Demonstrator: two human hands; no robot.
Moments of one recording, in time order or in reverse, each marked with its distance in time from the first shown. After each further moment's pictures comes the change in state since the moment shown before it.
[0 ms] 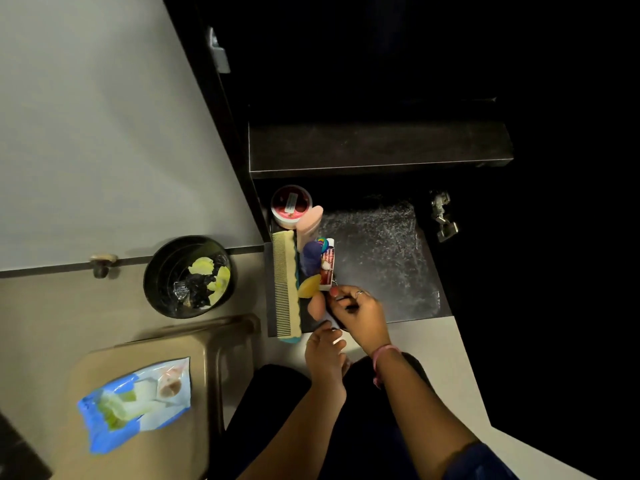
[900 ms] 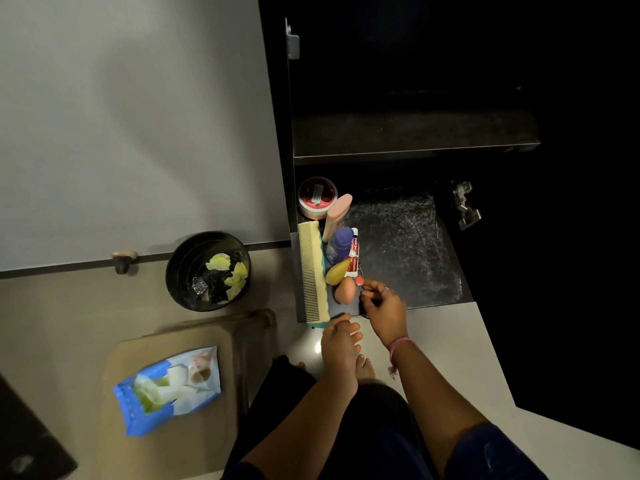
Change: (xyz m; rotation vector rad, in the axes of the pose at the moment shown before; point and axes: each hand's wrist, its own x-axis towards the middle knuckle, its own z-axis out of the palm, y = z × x) left_hand 0.007 0.004 -0.037 0.104 -0.068 0.019; right_hand -0.014 0.011 0.023 -0.068 0.140 0.107
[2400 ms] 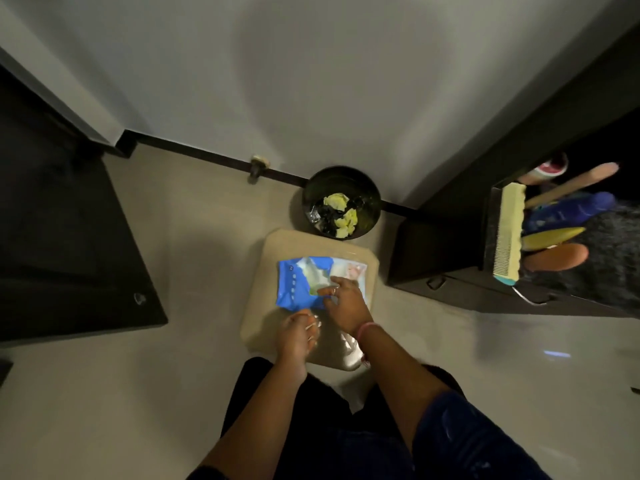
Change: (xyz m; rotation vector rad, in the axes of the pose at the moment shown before) left_hand -0.004 -0.005 -0.405 -0.298 0.261 -0.005; right_hand -0.211 -0.059 0.326 -0.538 -0.726 -0.240
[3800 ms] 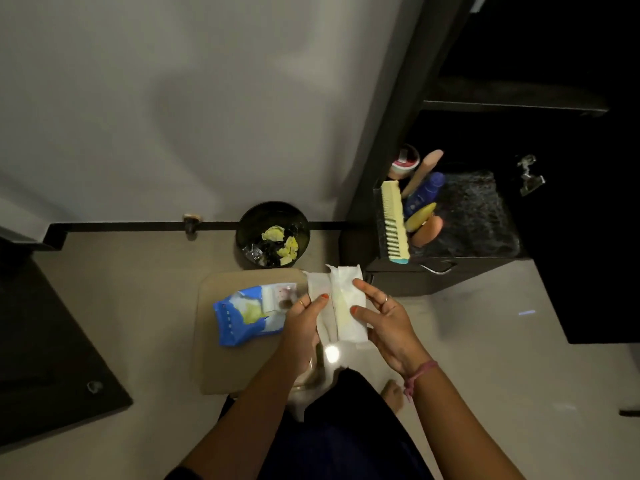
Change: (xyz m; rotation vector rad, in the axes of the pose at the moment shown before) left_hand -0.107 -0.011 0.114 0.212 -0.566 0.215; right_hand -0.177 0.042 -0.147 1.325 0.317 0.161
